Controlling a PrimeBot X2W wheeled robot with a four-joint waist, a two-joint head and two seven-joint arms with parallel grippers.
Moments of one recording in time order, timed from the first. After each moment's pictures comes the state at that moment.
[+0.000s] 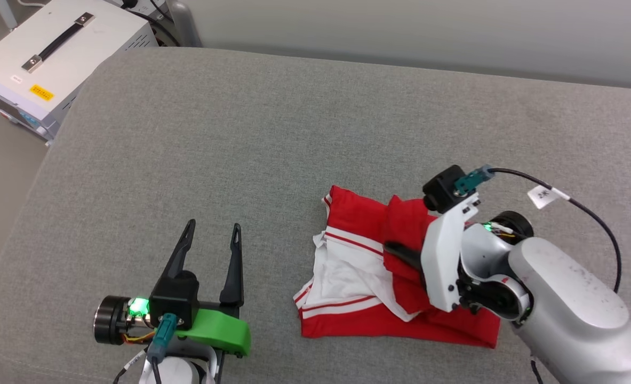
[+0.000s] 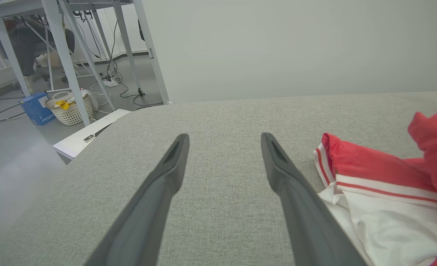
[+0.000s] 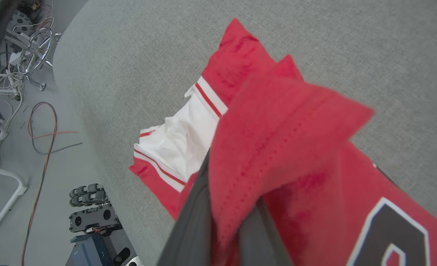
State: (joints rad) left arm -0.06 0.10 -0.18 0.09 -0.05 0.04 -0.26; right arm -0.56 -0.36 0.72 0.24 0.85 0.13 0.57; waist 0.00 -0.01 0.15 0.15
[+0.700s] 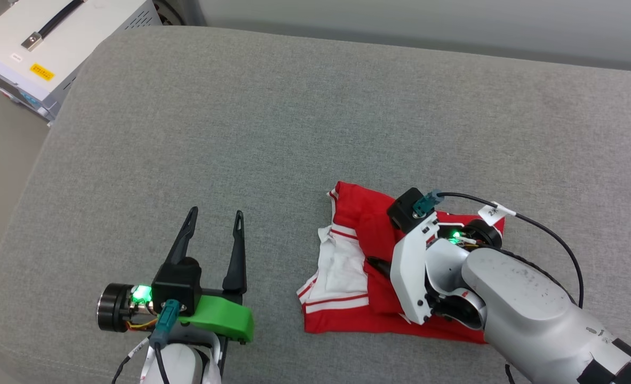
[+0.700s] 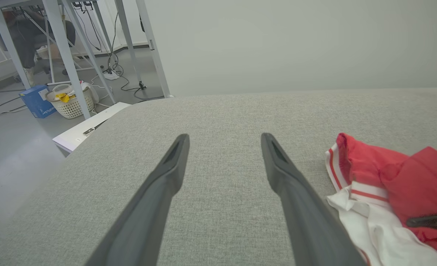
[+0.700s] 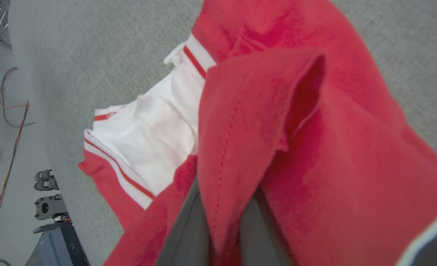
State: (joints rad) left arm -0.11 0.07 -0.17 0.11 -0.04 0.03 -0.26; right arm -0.70 -0.25 0.99 0.61 0.82 0.13 0.37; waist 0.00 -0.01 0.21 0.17
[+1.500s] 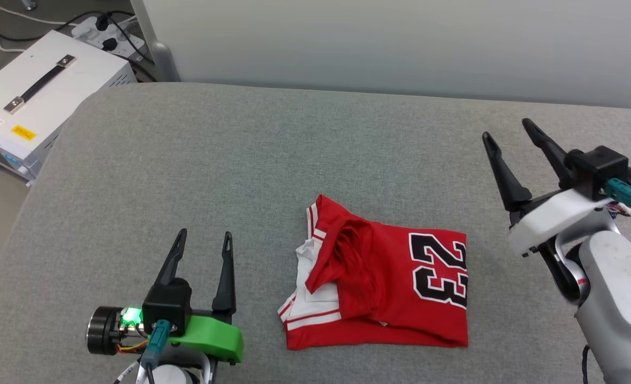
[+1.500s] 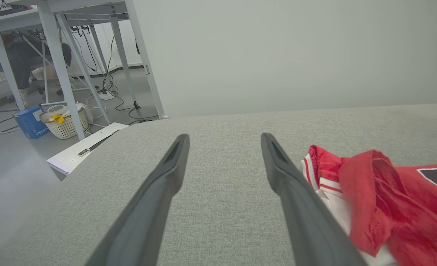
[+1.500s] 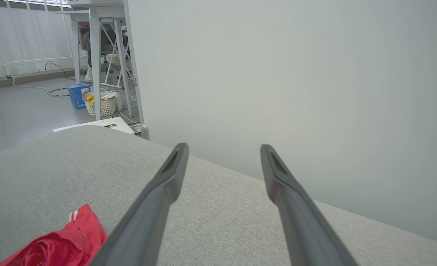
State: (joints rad) left arm -0.04 0.08 -0.14 0.10 -0.03 0.03 -0.26; right arm -0.51 -0.34 0.36 0.42 0.39 0.13 -0.25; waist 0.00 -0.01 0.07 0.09
